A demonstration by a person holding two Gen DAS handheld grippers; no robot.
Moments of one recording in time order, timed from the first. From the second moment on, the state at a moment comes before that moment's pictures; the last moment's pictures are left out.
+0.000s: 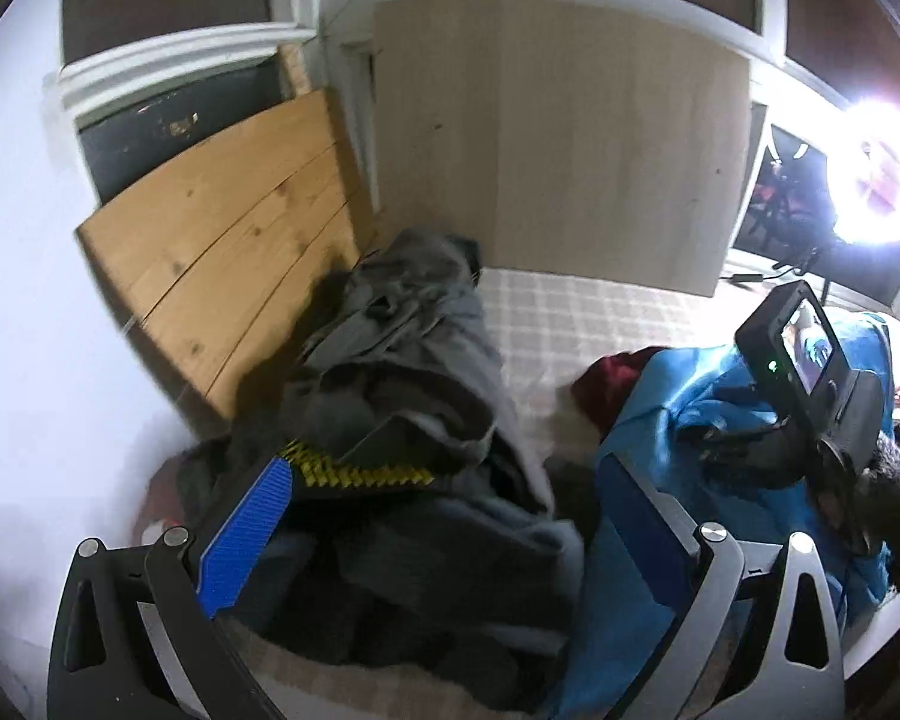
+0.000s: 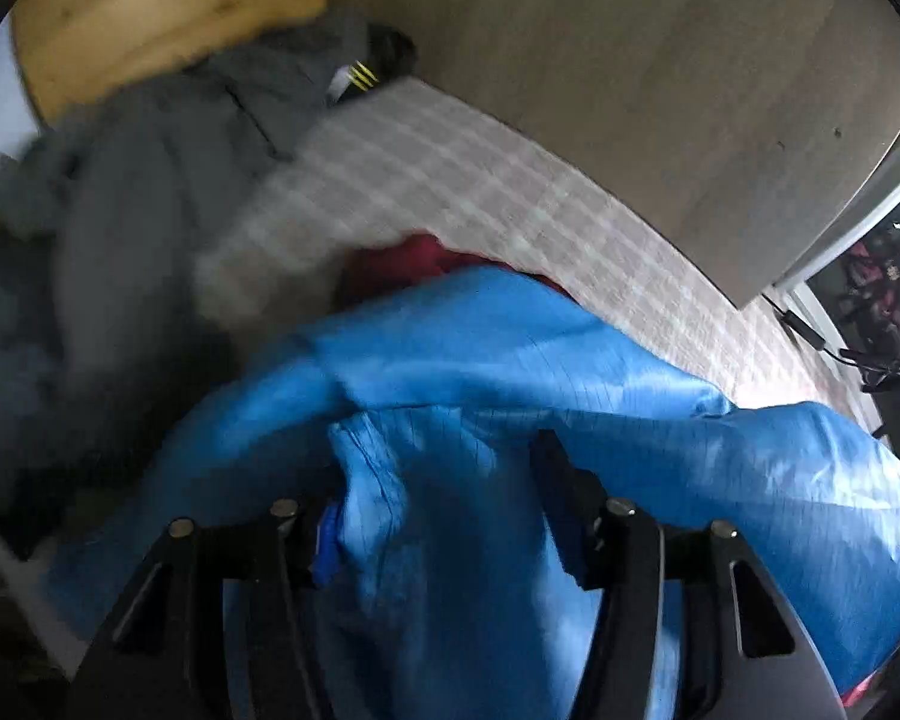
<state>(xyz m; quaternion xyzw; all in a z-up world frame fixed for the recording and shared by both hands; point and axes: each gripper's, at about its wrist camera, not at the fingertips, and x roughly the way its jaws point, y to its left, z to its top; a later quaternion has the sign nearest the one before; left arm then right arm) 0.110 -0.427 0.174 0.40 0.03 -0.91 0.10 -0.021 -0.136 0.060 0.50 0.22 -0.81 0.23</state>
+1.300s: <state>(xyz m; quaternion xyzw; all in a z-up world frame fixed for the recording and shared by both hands) 0.083 -0.105 0.075 0.52 -0.07 -0.79 -0.32 0.070 0.149 0.158 0.50 0.01 -0.86 0.02</state>
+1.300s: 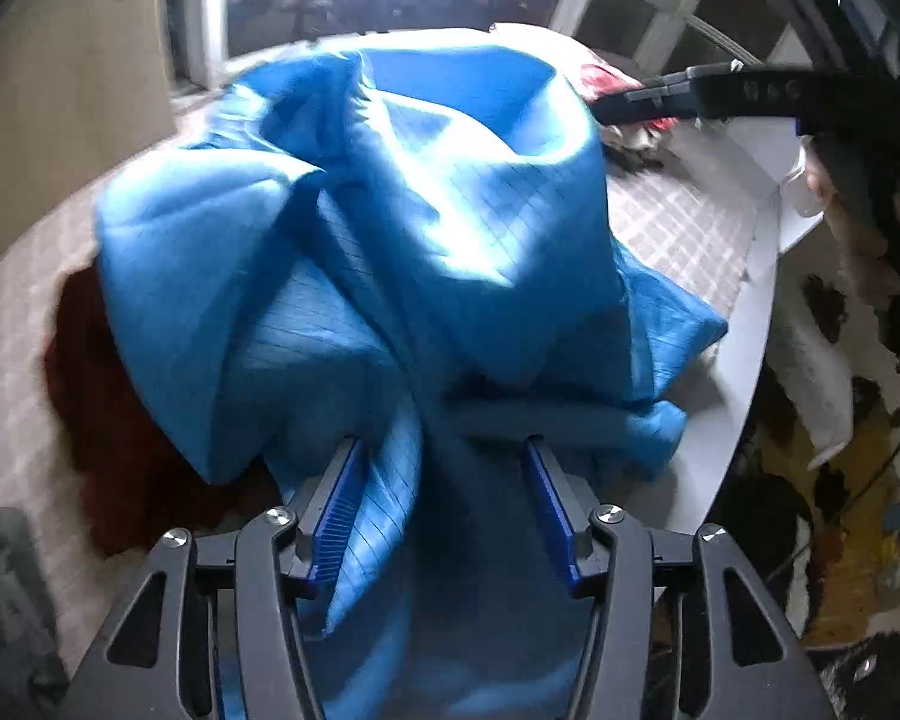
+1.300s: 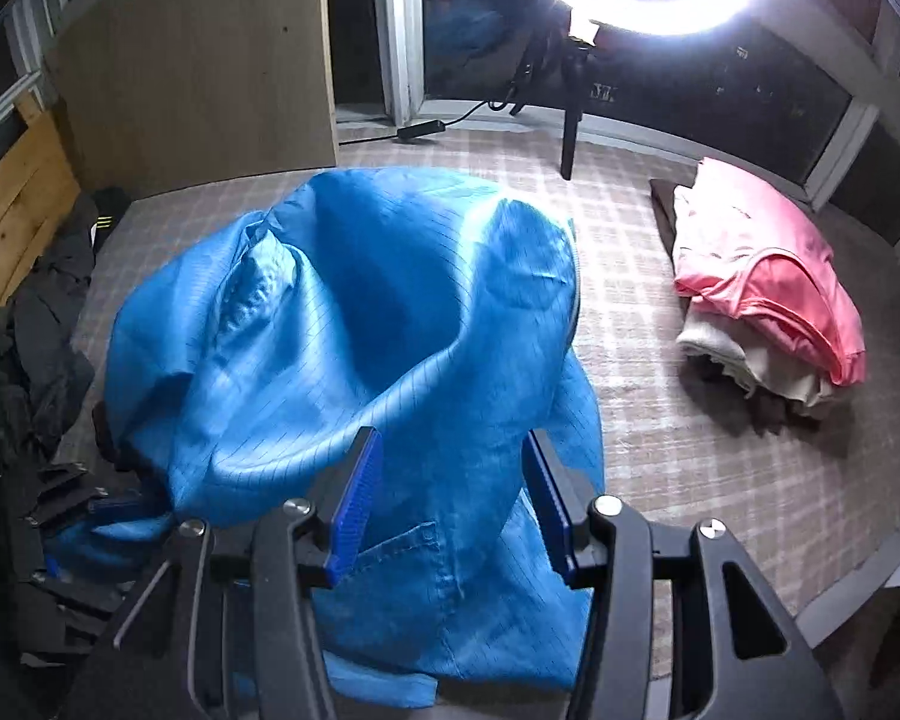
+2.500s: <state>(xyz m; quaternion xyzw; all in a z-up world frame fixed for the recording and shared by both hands) 0.030 -0.415 0.176 0.41 -0.05 -0.91 0.04 0.052 0.157 0.148 0.48 -0.08 -0.88 0.00</state>
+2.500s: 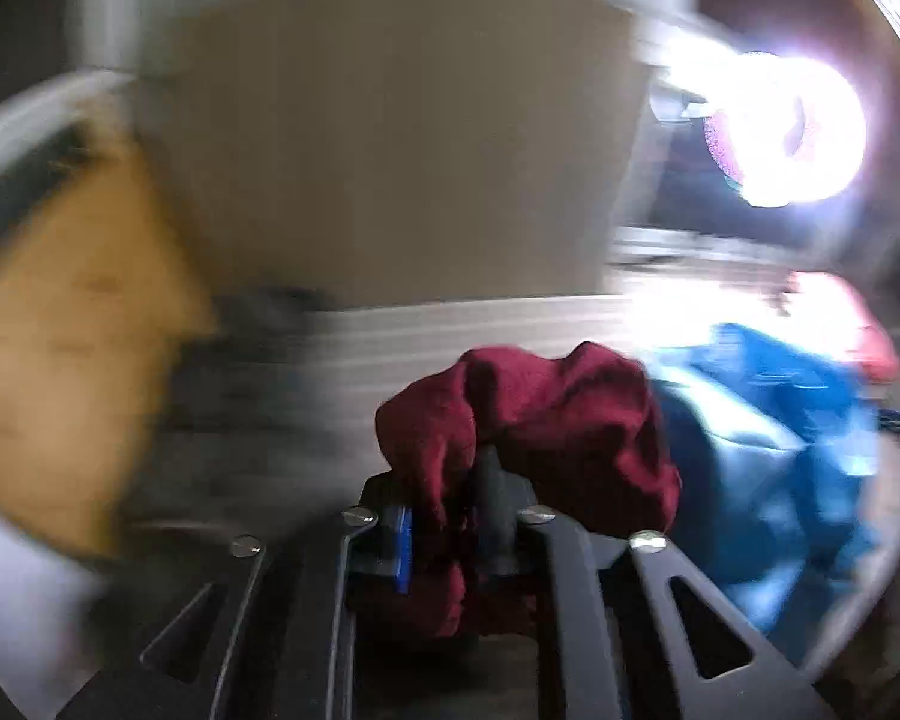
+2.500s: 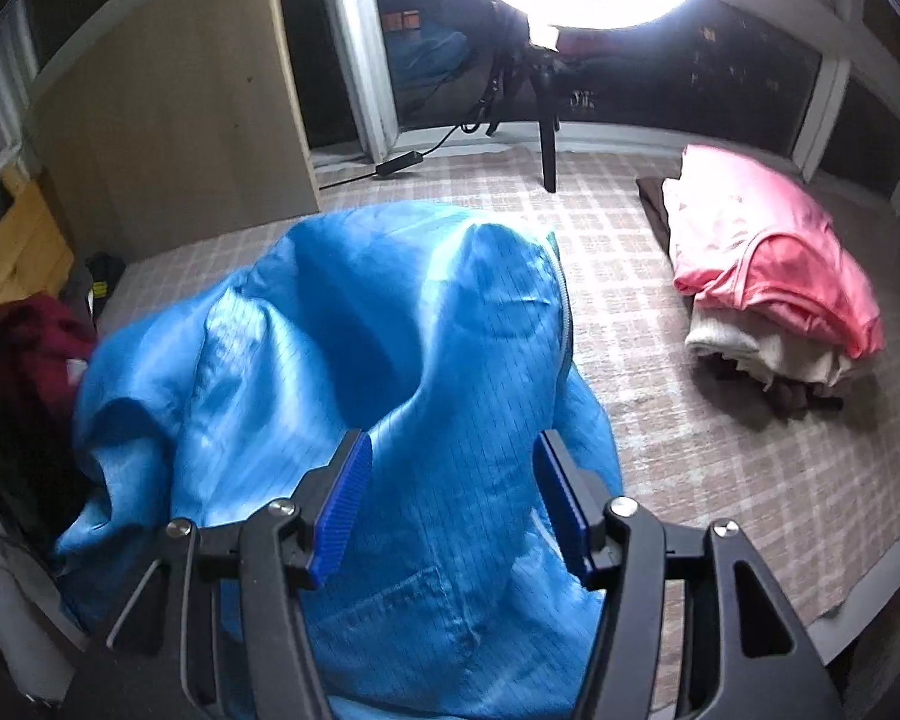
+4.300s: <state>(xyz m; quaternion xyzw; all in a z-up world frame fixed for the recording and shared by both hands) 0.055 0.006 0.086 0.54 0.04 -0.82 -0.19 0.095 0.333 0.183 0.51 0.16 -0.84 0.07</state>
